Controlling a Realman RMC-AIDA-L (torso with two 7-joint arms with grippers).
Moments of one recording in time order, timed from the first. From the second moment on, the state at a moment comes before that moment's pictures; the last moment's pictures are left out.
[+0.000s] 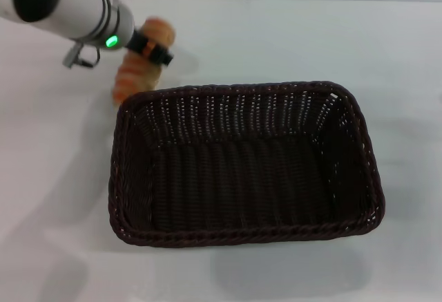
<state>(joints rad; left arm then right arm) -0.72 -2.07 -1.56 -1.11 2.89 -0.96 0.26 -0.05 2.07 -2.06 -0.97 -2.27 0.92 2.78</state>
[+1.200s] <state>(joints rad) -0.58 -2.06 -1.72 -1.53 2.14 -1.59 1.16 -0.10 2.07 -2.07 -1.02 -2.32 0.92 2.78</state>
